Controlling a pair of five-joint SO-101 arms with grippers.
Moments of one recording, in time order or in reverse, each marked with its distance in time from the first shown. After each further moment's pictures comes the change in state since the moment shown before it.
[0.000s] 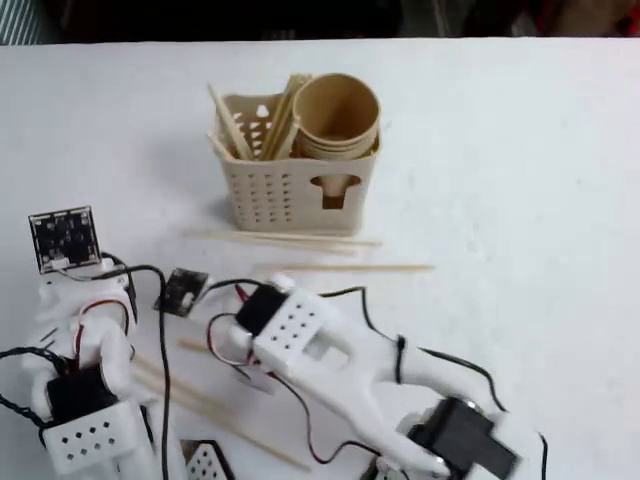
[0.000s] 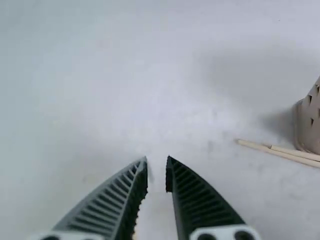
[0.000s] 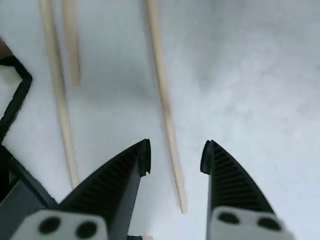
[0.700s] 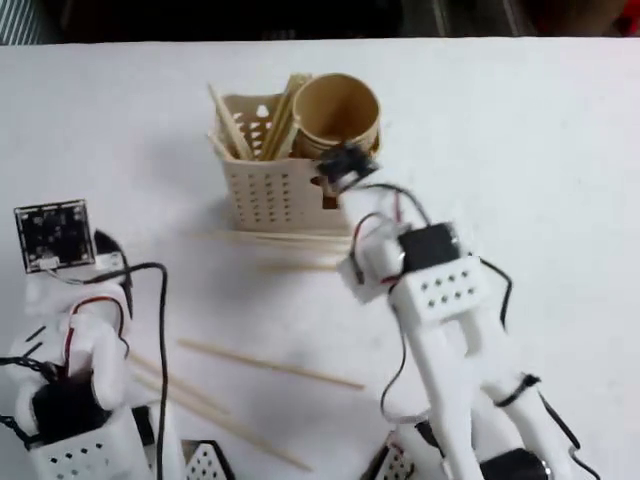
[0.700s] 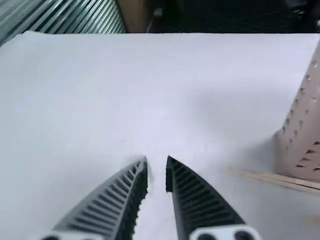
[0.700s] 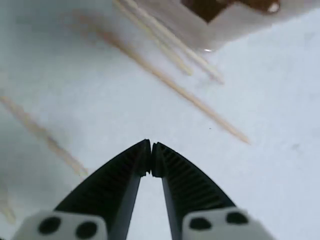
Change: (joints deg) left arm 2.8 0.2 -12.2 5.3 0.0; right arm 34.1 -24.1 0.1 4.9 5.6
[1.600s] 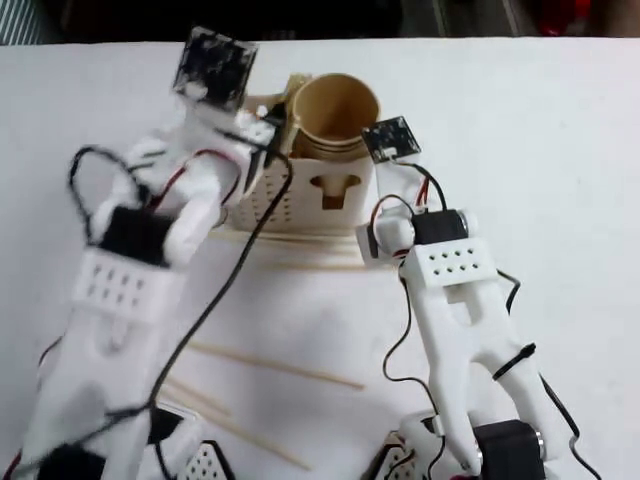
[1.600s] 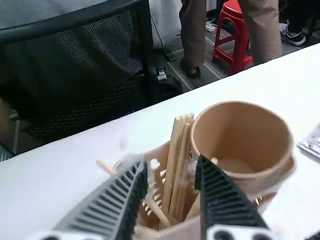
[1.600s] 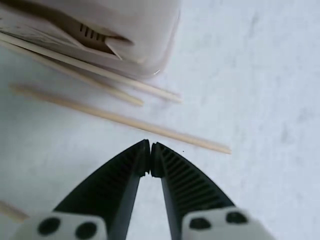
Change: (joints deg) left arm 35.3 49.8 -43.8 -12.5 0.8; right arm 11.2 9.7 2.1 -15.9 -11.4
